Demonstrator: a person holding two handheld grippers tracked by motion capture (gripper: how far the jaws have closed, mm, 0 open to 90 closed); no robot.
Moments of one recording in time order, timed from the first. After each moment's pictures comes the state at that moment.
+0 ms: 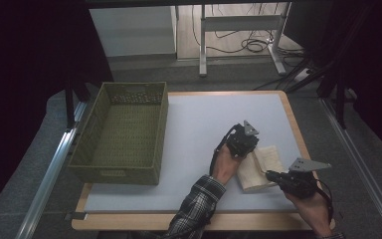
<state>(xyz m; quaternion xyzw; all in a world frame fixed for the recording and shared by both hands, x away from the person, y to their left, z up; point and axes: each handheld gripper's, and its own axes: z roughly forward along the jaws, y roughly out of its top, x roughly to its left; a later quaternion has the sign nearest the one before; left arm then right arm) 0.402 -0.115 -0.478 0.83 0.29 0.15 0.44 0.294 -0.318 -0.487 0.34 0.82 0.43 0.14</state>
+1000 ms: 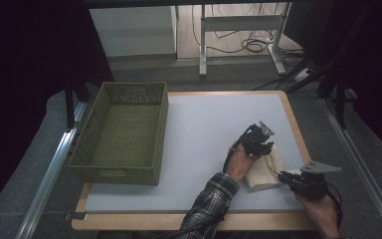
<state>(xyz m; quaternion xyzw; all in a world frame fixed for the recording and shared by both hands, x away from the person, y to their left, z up) 0.415 -0.154 -0.488 0.84 0.29 0.16 0.44 0.299 -0.353 -0.509 0.39 0.81 0.40 0.17</state>
